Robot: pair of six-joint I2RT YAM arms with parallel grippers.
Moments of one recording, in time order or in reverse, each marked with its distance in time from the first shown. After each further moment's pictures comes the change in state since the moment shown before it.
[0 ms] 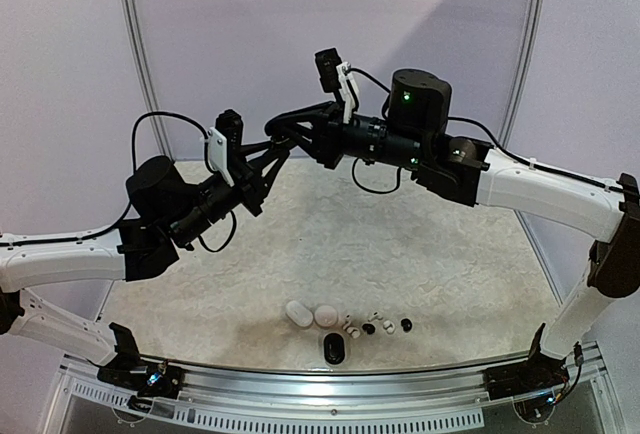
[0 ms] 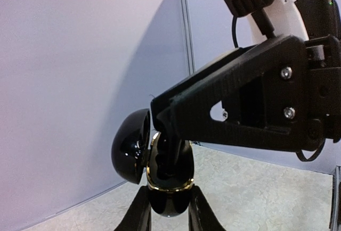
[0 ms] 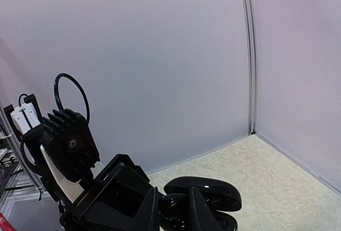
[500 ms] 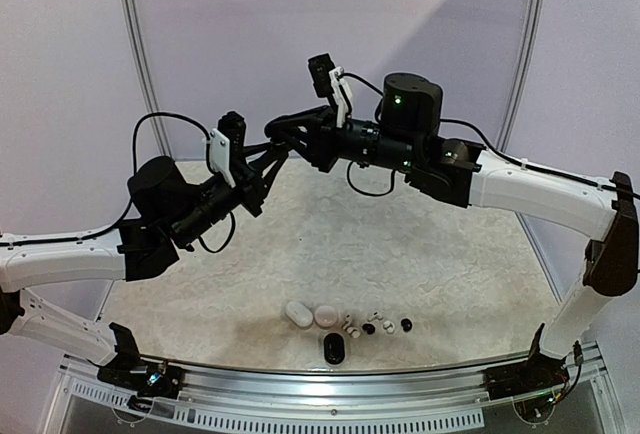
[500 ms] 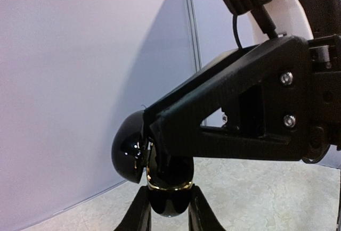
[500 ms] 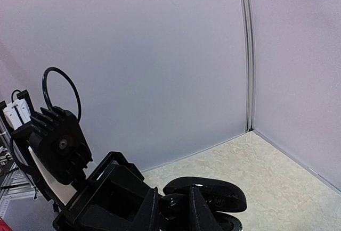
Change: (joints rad) left arm 0.000 0.000 0.000 -0.019 -0.026 0.026; right arm 0.004 0.029 0.010 0.001 0.014 -0.008
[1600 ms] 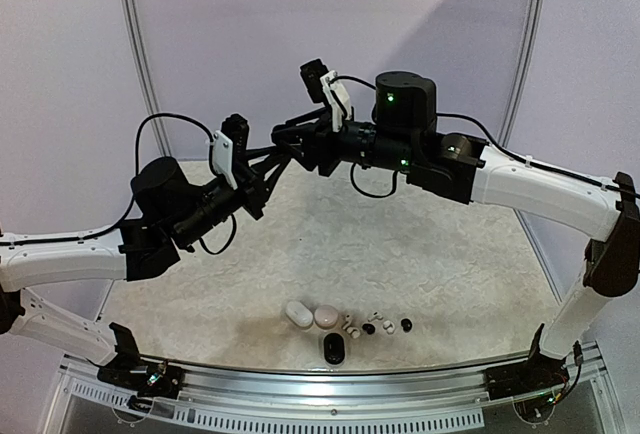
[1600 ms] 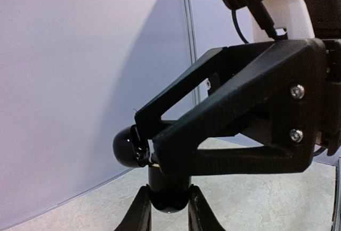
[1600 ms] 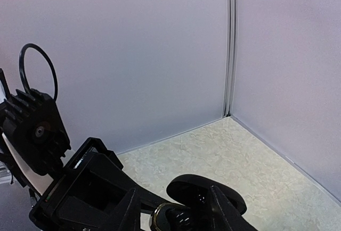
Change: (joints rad) left arm 0.003 0.006 -0.001 -0.023 0.013 -0.024; right arm 0.010 0.001 0.045 -0.153 0.103 -0.109
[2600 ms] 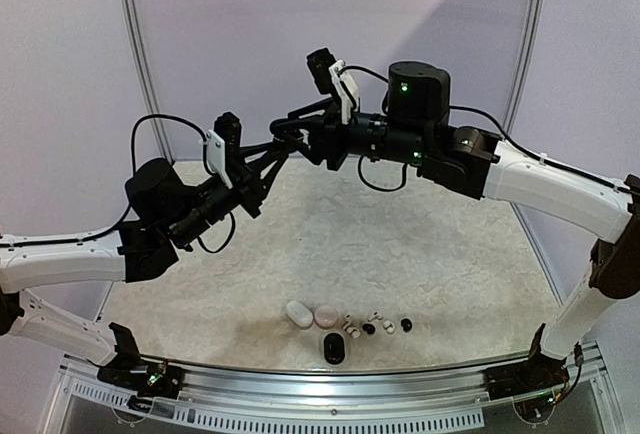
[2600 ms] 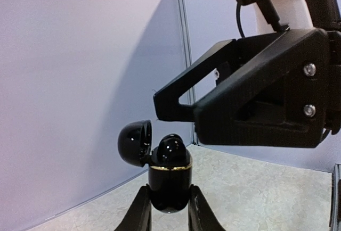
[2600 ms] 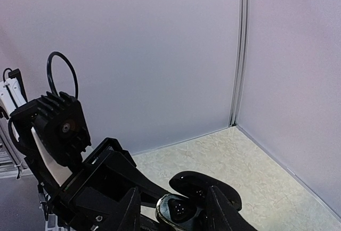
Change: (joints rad) left arm 0.016 -0.010 -0.019 0.063 0.037 0.000; right arm -0.004 -0.041 0.013 -0.023 -0.058 -0.032
